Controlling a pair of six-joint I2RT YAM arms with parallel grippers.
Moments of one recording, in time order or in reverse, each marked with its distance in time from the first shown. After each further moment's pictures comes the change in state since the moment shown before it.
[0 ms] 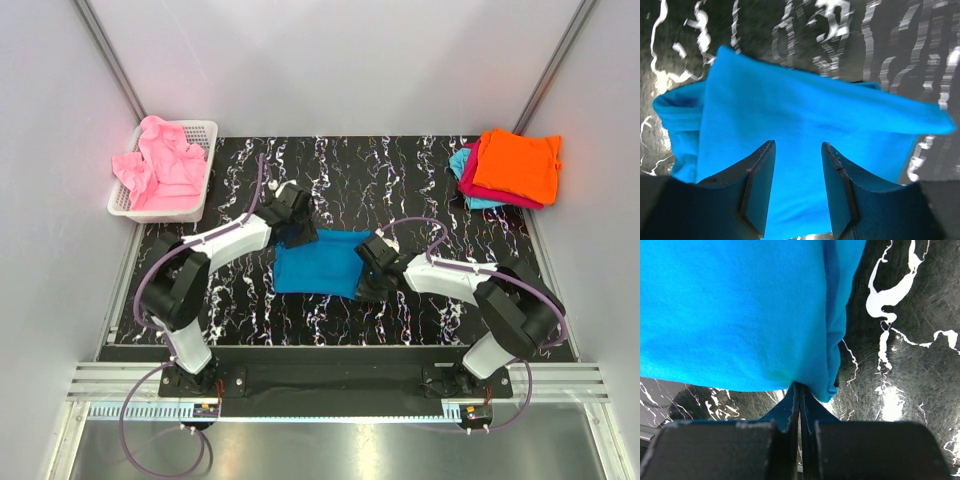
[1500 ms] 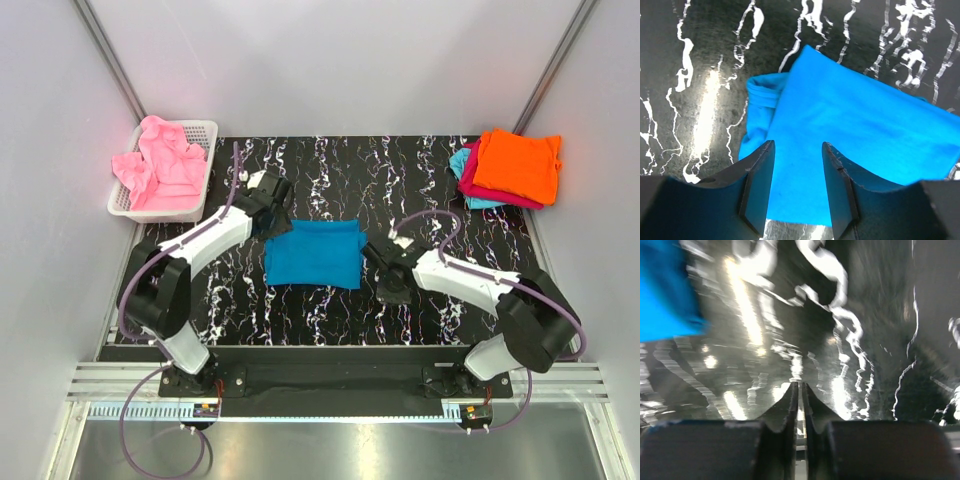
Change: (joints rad) left arm 0.101 -0.068 0.039 -0.198 -0.191 0.006; right arm -0.001 -0.101 0.033 -0.362 0.167 -0.043
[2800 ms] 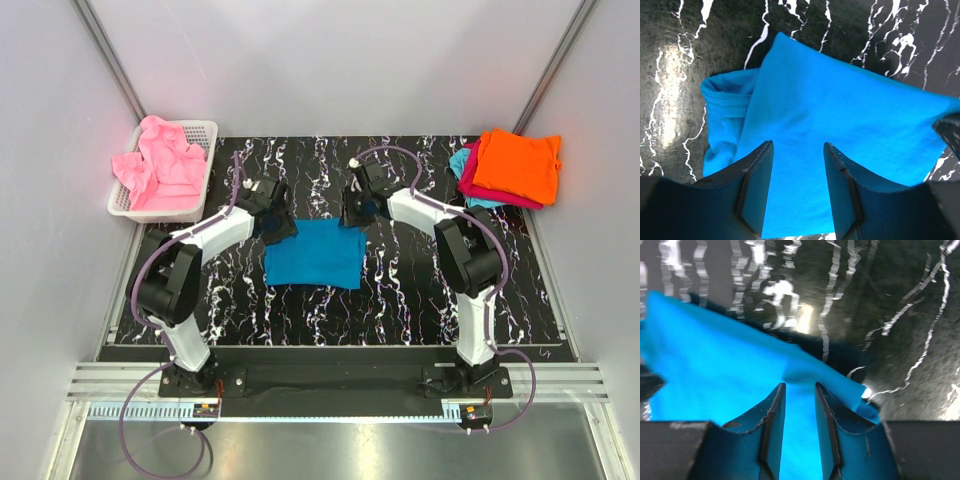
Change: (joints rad) left arm 0.046 0.077 -0.041 0.129 0.209 -0.011; right arm -0.259 0.566 0.647 0.386 -0.370 -0.541
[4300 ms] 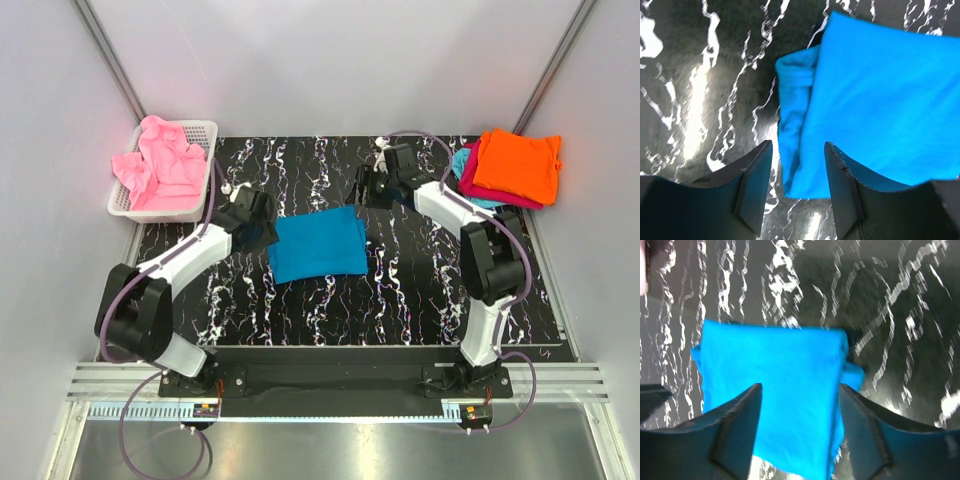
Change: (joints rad) left arm 0.034 -0.239 -0.161 -0.043 -0.101 0.069; right arm -0.130 -0.099 -0.024 0.076 -0.127 0.017
